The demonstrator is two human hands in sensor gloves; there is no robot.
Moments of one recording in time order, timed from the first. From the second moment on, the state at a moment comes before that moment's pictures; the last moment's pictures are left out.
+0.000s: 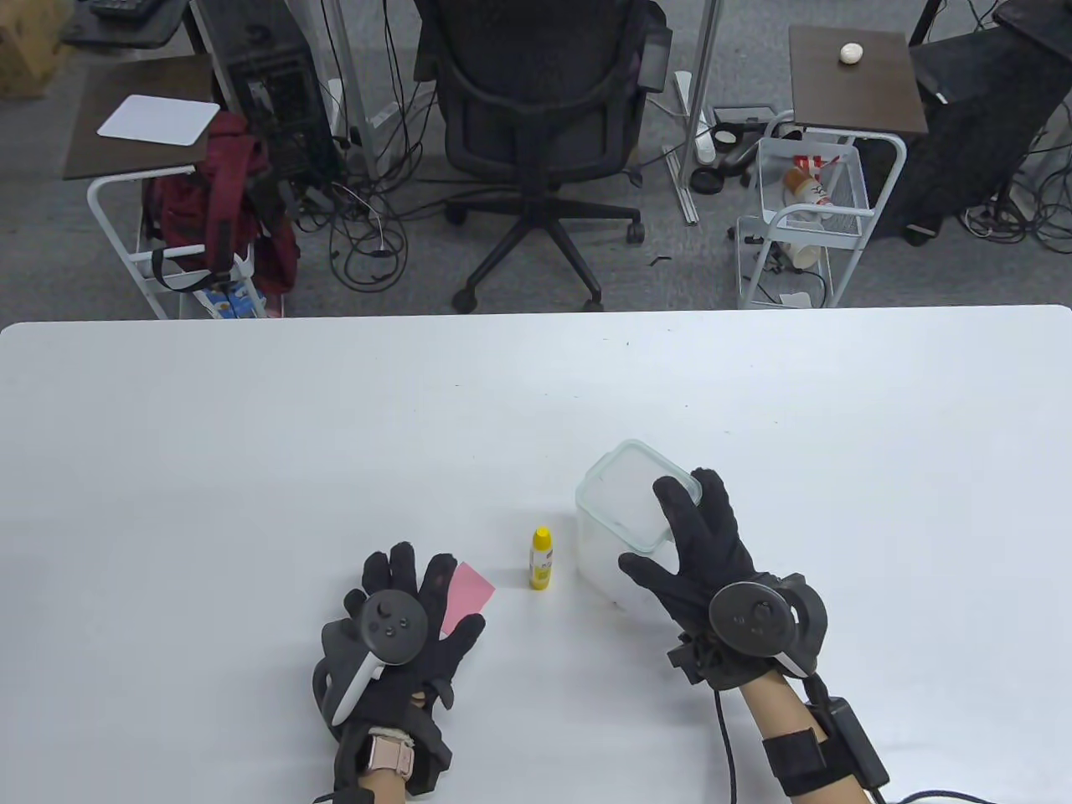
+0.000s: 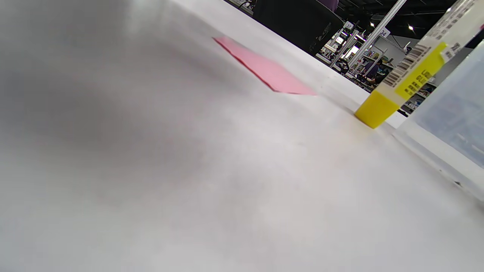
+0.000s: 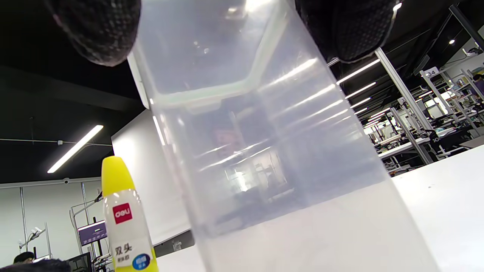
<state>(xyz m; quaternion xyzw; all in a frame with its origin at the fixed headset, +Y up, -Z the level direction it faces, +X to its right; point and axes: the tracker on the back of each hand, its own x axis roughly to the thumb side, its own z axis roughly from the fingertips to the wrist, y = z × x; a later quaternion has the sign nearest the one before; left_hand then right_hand) -0.190 -0.775 -0.244 -0.14 0.04 0.25 0.96 0.166 -0.703 -0.266 0.17 -0.23 0.92 0.28</state>
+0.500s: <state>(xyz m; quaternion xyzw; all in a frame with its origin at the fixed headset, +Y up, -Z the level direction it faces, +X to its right) -0.190 -0.774 -0.244 -0.14 0.04 0.25 0.96 0.206 -0.705 -0.235 0.16 -0.30 0.90 0.27</state>
